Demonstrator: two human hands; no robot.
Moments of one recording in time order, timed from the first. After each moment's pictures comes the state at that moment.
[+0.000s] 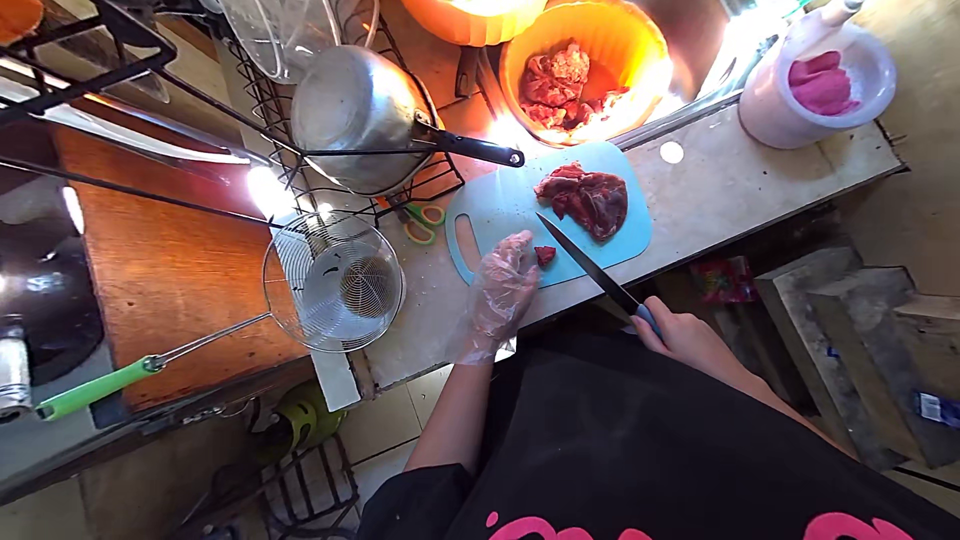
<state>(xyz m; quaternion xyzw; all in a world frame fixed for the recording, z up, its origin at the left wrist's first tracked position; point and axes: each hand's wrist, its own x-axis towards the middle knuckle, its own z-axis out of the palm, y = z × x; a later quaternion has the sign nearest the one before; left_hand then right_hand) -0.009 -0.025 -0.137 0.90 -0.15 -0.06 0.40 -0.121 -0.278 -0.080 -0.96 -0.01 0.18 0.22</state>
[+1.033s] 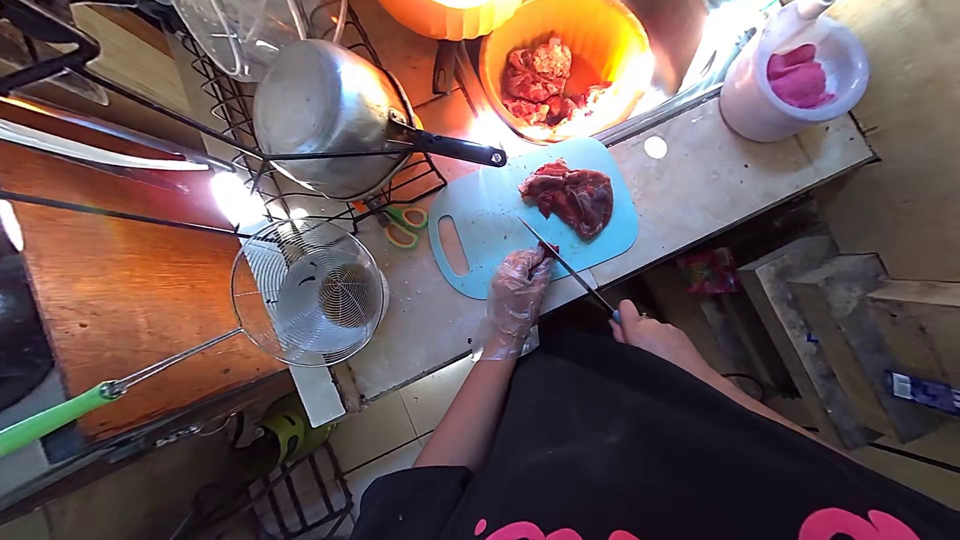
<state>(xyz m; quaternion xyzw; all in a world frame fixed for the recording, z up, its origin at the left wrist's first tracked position) -0.029 -0.064 -0.176 0.87 -0.11 0.03 0.49 -0.088 -0.230 -0.035 -0.87 0.14 0.47 0.11</state>
